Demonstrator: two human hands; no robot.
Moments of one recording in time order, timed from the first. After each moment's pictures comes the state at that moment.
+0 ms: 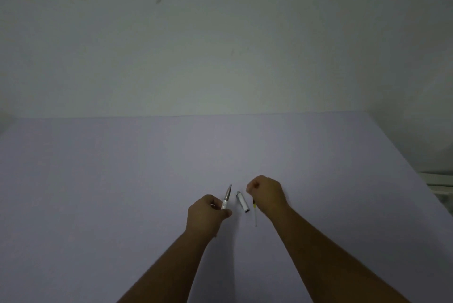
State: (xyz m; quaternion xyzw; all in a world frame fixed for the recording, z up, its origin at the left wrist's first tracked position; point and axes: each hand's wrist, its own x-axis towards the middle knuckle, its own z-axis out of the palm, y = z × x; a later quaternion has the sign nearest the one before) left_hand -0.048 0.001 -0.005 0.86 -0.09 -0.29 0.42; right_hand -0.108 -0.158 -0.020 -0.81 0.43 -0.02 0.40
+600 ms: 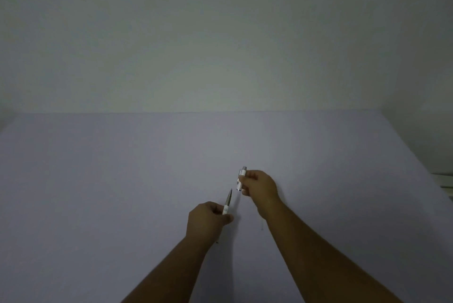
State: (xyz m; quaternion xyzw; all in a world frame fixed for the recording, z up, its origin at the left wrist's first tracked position) left_hand -0.040 0.006 -0.019 0.85 -0.08 -0.32 0.40; right_hand -0.075 -0.142 -0.026 -0.65 0.44 -0.09 0.62
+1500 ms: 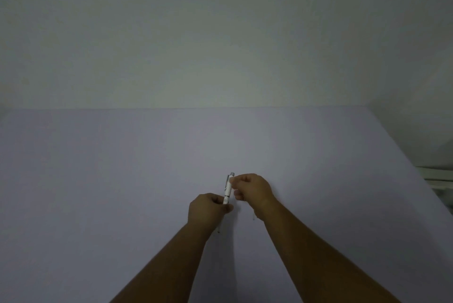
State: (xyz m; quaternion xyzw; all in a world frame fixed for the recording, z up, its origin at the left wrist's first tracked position) left_hand -0.050 -0.007 -0.018 0.85 -0.09 -0.33 0.40; right_hand -0.102 -0.132 -0.016 -0.63 0.43 -0.05 0.64
